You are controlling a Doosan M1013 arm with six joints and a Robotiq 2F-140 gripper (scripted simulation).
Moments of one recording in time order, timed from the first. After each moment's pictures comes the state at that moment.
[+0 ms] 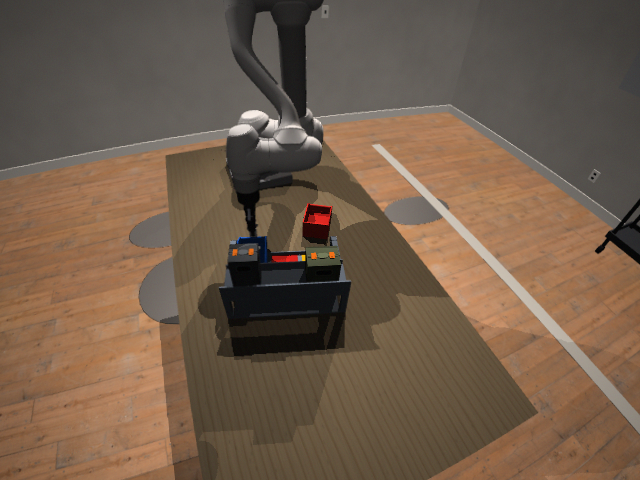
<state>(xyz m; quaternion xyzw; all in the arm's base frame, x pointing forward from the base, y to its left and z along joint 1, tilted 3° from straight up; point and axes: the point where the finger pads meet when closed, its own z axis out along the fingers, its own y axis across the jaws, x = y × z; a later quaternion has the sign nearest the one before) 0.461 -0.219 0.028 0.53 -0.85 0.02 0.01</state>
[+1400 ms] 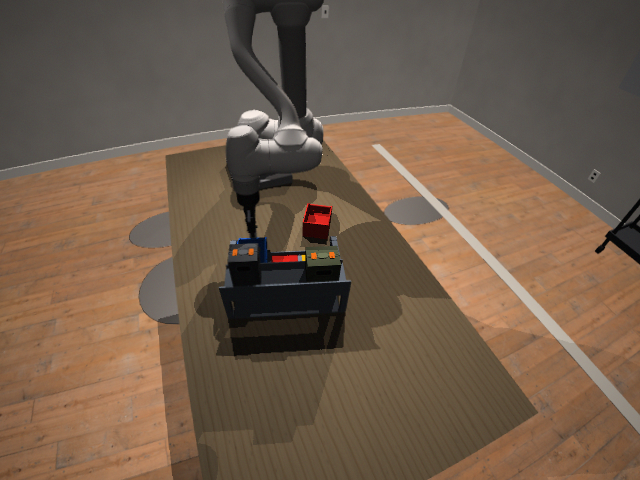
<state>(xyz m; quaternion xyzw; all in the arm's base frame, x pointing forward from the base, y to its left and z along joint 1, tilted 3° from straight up) 0.468 -0.222 0.028 0.53 -0.85 0.02 0.01</state>
